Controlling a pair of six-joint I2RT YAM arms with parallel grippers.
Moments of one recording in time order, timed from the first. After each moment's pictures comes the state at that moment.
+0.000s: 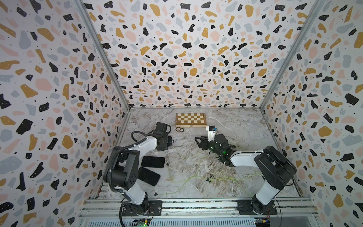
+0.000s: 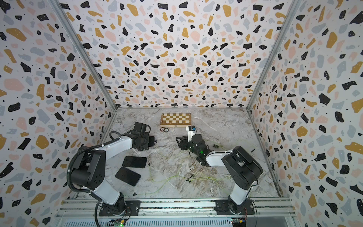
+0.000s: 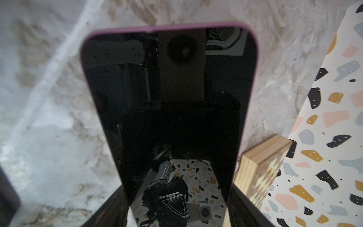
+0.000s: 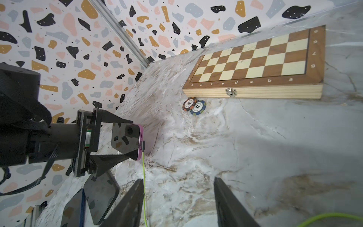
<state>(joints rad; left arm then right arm) -0.26 1.68 0.99 -0.35 -0.10 -1.79 0.67 1.70 0.71 0.71 -0.12 0.54</state>
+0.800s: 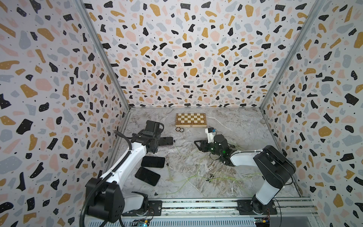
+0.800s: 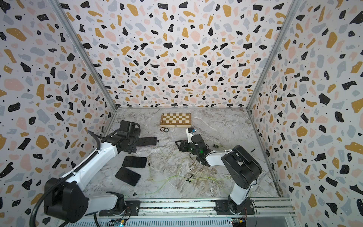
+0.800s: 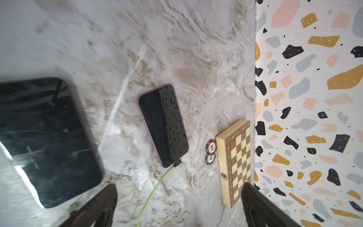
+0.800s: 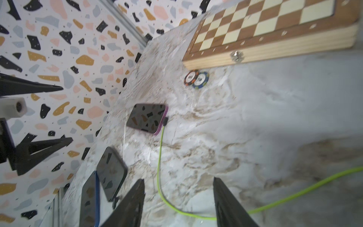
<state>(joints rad) -0.24 1.22 0.97 -0.69 -0.23 -1.53 0.71 1.69 0.71 0.59 -0.23 0.62</state>
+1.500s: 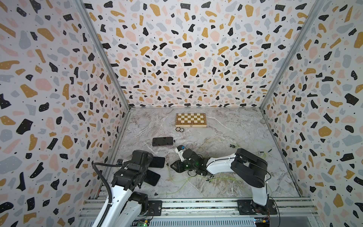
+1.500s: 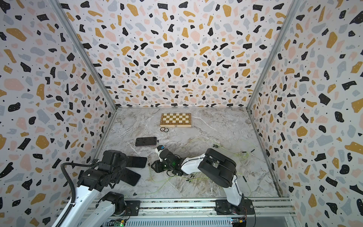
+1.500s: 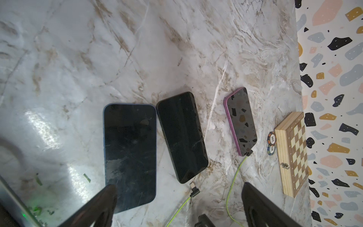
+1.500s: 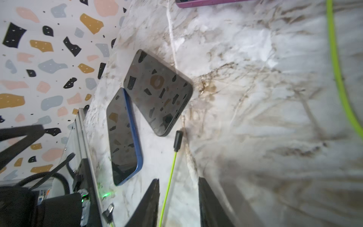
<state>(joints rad) -0.23 0.64 0.63 -1.02 -0.27 -1.42 1.09 1.99 1.03 0.36 -0.21 0.74</state>
